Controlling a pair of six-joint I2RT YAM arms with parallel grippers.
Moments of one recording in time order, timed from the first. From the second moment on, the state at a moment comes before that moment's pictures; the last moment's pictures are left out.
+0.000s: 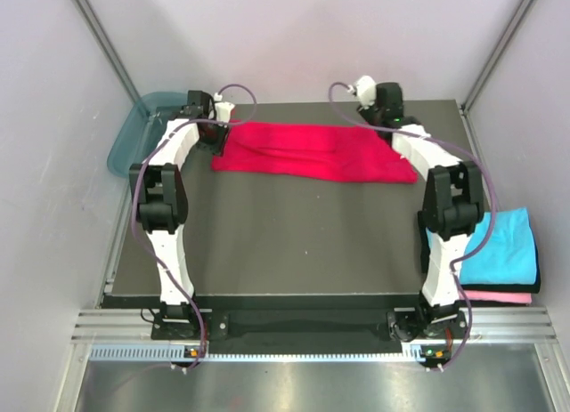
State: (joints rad) left arm -0.05 2.18 1.88 -0.74 0.14 0.33; right arm 0.26 2.06 1.67 -0.12 0.23 -0.66
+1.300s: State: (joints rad) left arm -0.03 2.31 1.94 -0.79 0.07 0.35; right arm -0.04 2.06 1.70 -0.82 -0.11 -0.41
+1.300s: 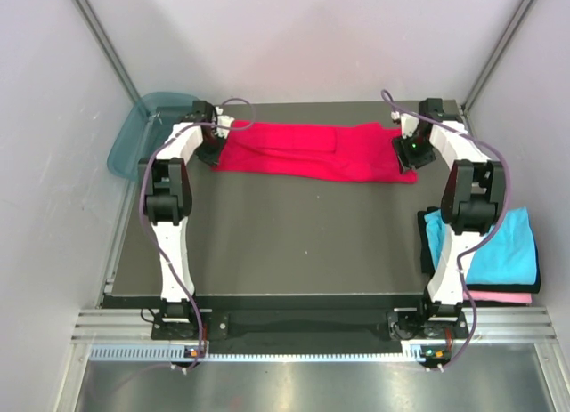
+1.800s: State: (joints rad) left arm -0.02 2.19 1.74 -0.76 0.10 0.35; right arm -0.08 2.16 1.72 -0.87 -0.13 -0.40
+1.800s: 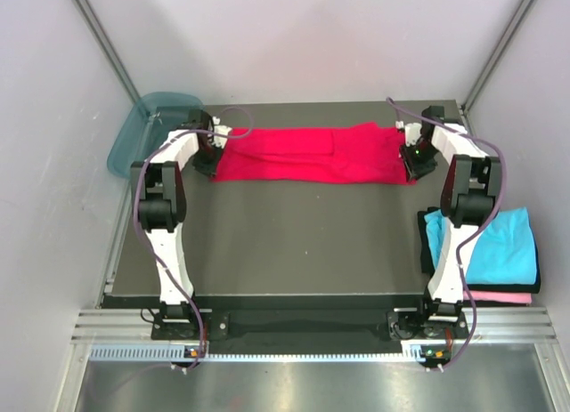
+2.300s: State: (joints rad) left arm -0.02 2.02 1.48 -0.77 0.13 0.35; right arm -0.09 2.19 1.76 -0.89 -0.13 -0.40
